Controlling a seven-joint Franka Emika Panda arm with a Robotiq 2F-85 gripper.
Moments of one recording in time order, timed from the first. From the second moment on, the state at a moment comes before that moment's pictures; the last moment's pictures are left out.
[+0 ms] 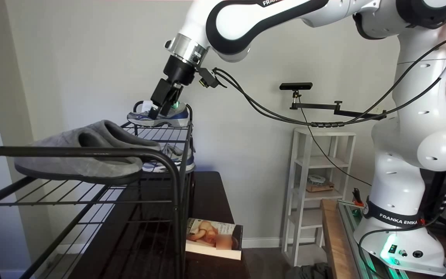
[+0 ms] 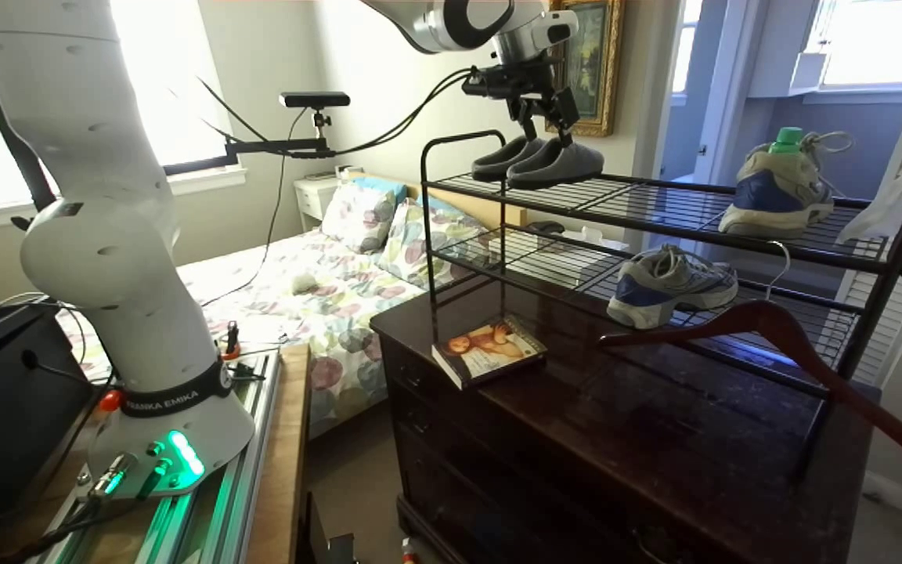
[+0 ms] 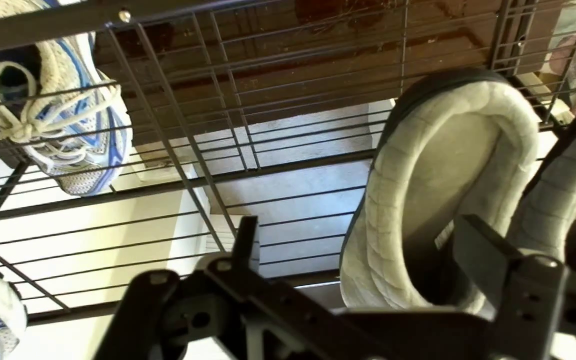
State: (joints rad) arm 0.15 0.06 0.15 -1.92 0.04 2.46 -0.03
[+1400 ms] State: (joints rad) arm 0.38 0.42 0.13 -1.59 -0.22 2.54 0.20
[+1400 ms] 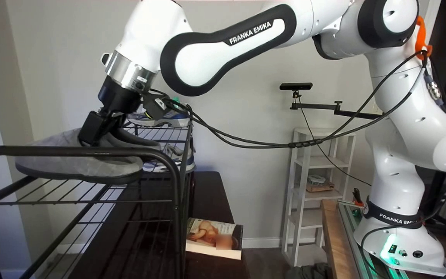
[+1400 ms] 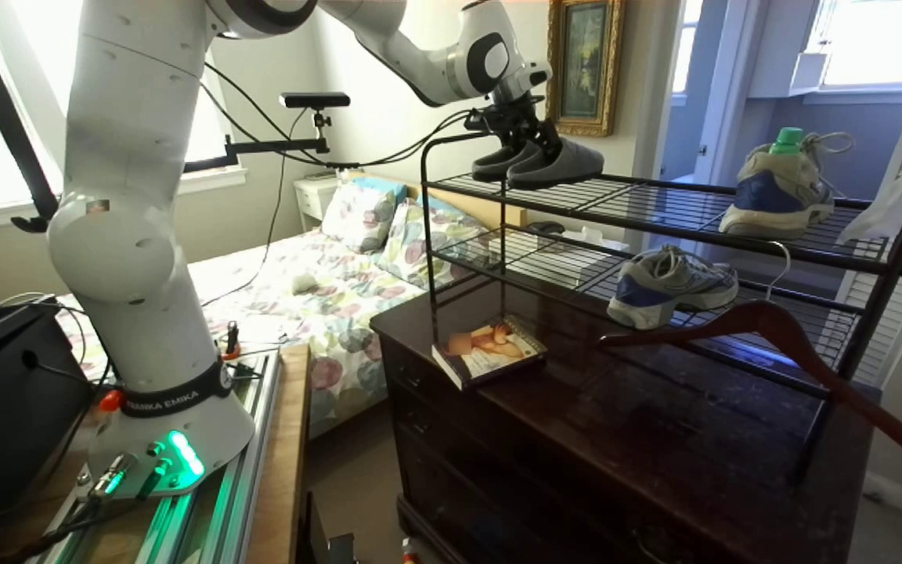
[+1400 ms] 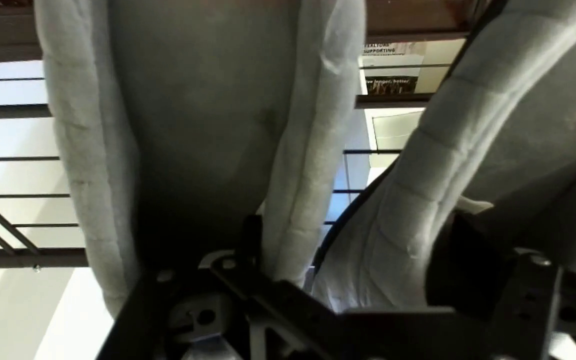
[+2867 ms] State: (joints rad) arm 0.36 0.14 0.18 -1.66 -0.13 2.30 0.11
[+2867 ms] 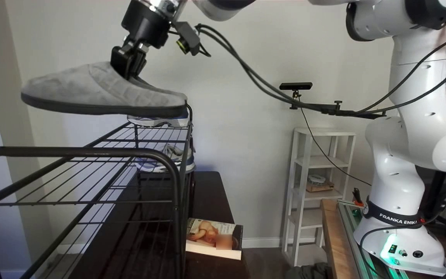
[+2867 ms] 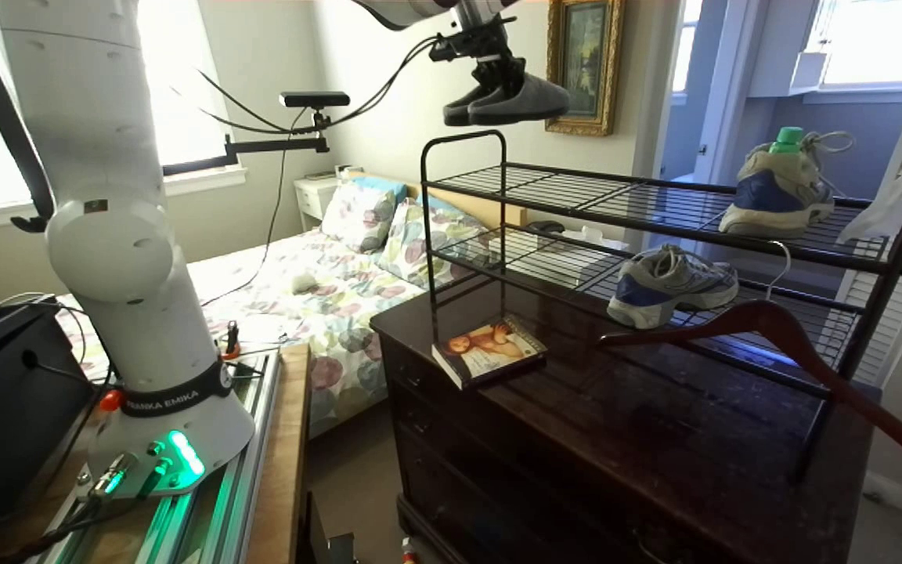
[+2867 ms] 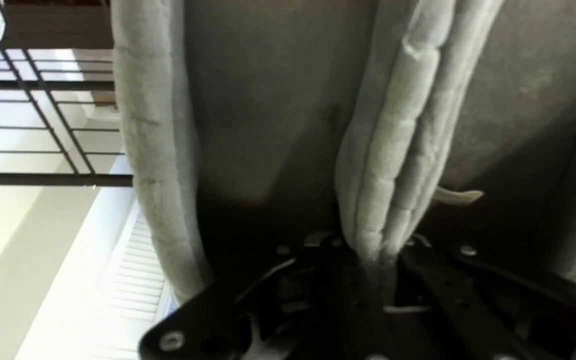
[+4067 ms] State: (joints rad) arm 0.15 -0.32 0.11 -2.21 0.00 1.48 -0.02
